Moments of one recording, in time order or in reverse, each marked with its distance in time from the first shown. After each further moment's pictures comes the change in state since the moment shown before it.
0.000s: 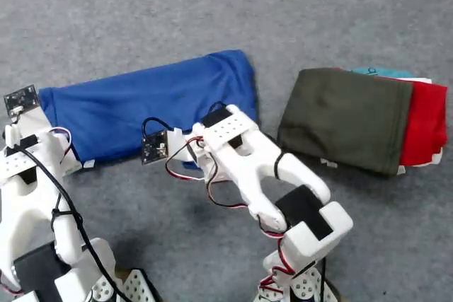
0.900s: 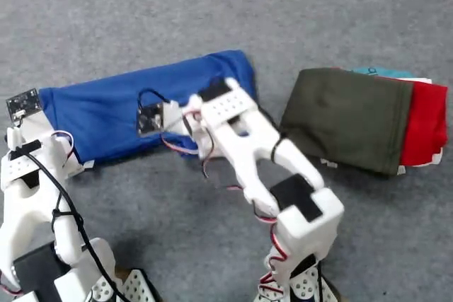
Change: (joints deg) left arm 0.0 0.0 3.3 -4.7 0.1; right arm 2.4 7.0 -25.5 16.6 -0.4
